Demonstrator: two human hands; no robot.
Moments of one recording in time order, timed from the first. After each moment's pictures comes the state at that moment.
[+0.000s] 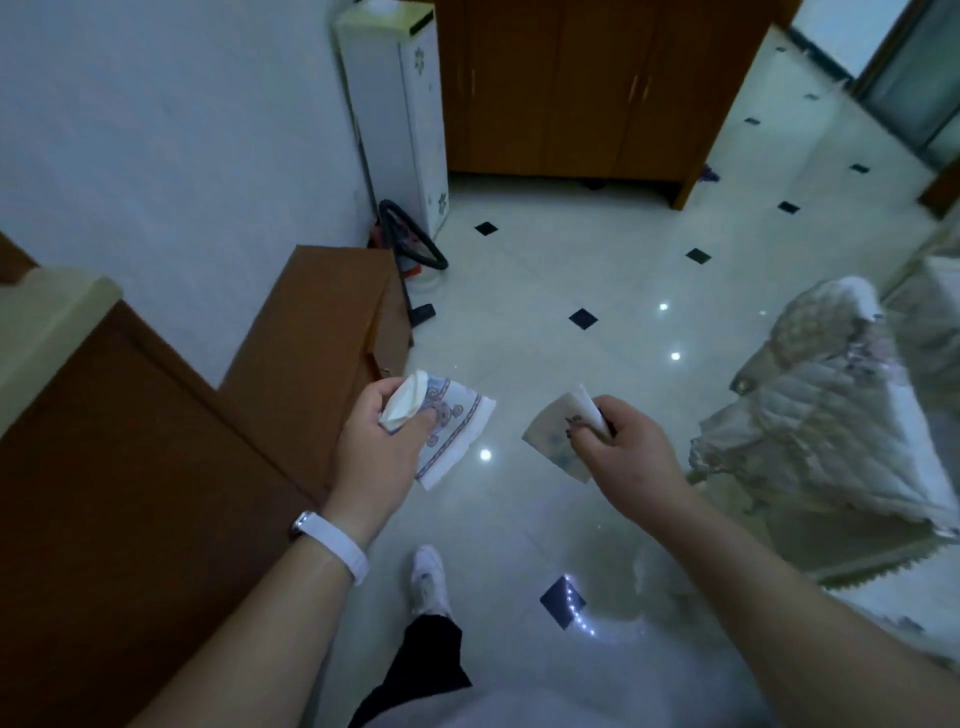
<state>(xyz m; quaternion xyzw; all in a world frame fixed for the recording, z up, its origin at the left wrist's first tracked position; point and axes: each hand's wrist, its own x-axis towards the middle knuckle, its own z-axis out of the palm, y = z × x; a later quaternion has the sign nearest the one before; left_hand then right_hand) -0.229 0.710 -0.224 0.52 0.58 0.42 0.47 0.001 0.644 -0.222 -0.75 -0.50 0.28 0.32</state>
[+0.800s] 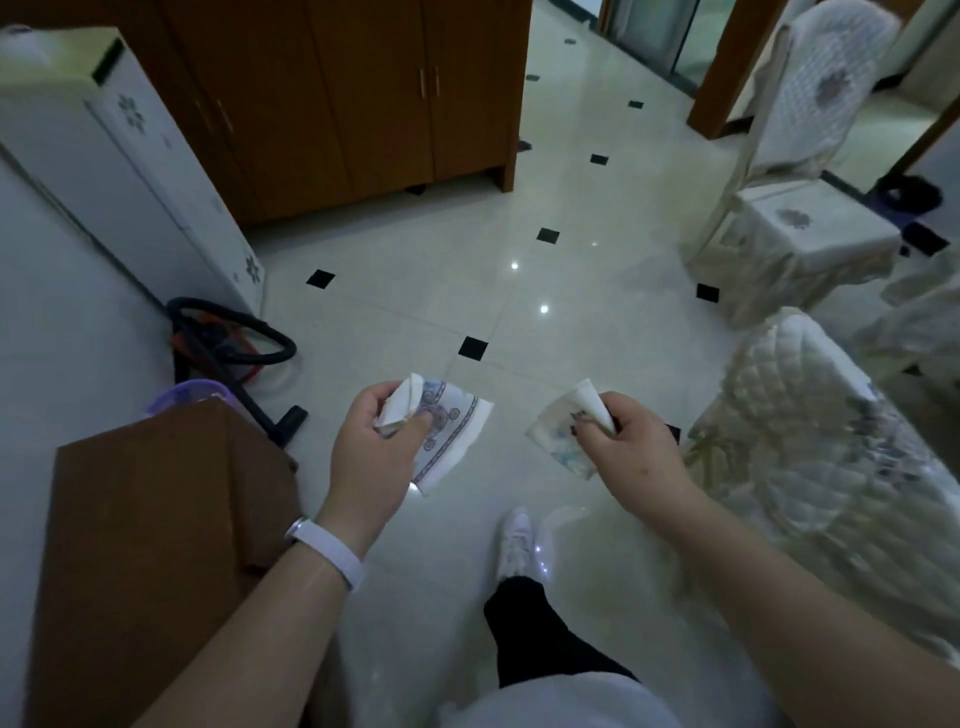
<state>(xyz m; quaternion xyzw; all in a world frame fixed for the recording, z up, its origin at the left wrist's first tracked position) -0.042 1.088 -0.241 0.63 0.45 0.28 0.57 0.139 0.922 -0.233 -0.85 -0.28 0.20 0.40</state>
